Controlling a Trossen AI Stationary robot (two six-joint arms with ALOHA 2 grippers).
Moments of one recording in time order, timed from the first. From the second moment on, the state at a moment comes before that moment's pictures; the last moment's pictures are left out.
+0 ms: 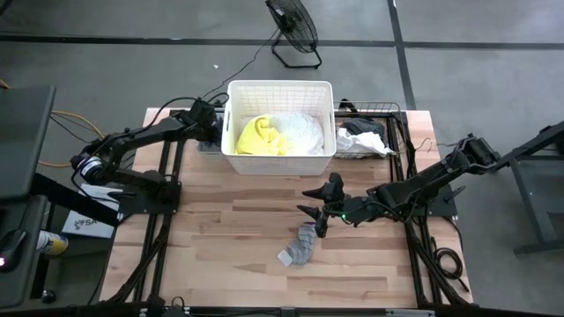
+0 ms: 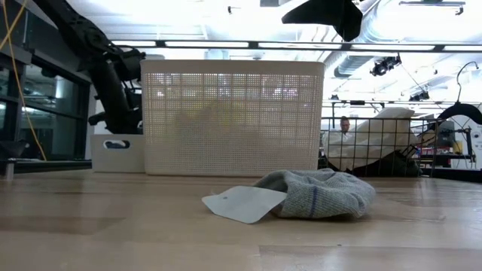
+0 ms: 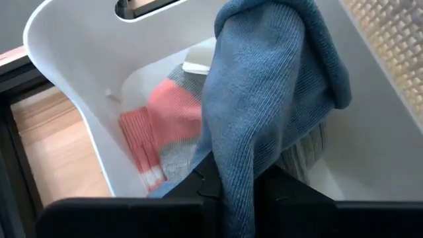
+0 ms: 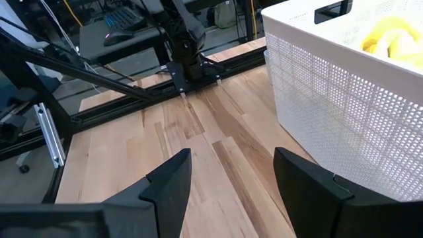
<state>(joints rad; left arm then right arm) 0.90 1.27 0.67 -0.36 -0.12 -0.19 0.41 1.38 0.90 0.10 0.62 0.50</state>
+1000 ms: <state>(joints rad) 0.90 0.83 0.67 -0.48 -0.02 -0.20 0.42 1.38 0.90 0.05 0.55 0.56</state>
